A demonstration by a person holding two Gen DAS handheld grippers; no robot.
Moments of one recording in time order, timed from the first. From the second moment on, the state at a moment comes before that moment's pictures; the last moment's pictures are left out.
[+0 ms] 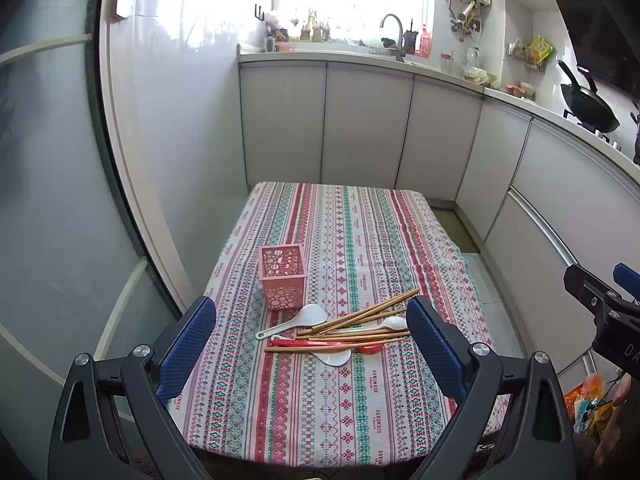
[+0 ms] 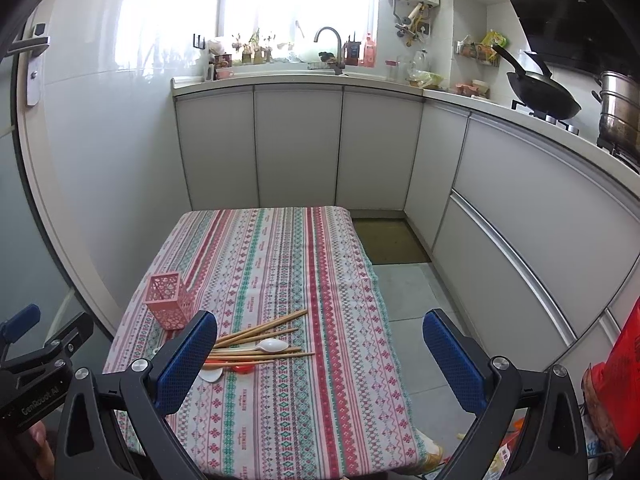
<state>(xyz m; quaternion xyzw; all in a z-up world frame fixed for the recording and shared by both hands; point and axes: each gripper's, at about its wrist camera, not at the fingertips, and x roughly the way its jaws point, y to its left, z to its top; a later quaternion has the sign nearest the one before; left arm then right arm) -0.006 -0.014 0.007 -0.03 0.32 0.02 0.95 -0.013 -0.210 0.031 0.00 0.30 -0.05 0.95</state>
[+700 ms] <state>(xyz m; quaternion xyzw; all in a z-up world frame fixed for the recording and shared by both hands) -0.008 -0.013 0.008 -0.03 0.32 0.02 0.95 -0.014 -0.212 0.033 0.00 0.30 -0.05 0.95</state>
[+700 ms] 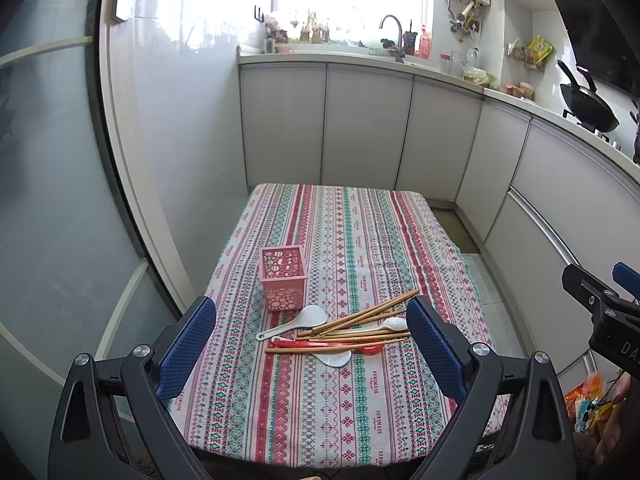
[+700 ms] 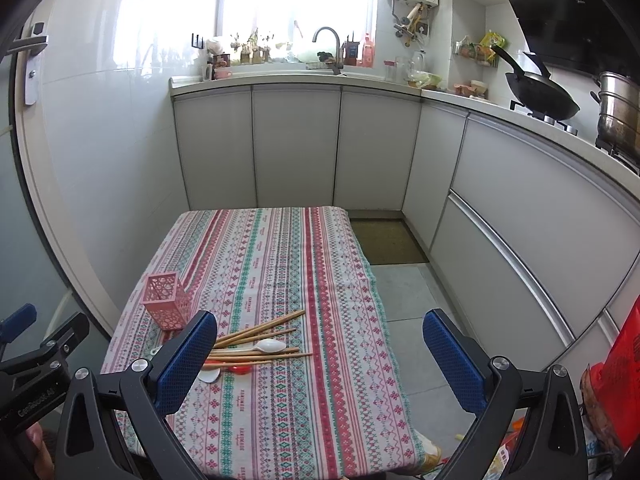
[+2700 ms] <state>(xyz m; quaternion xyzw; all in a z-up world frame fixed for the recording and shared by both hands) 0.217 -0.084 -0.139 0.05 0.52 -0.15 0.84 0.188 -0.292 -0.116 0.11 0.53 -0.05 0.84</state>
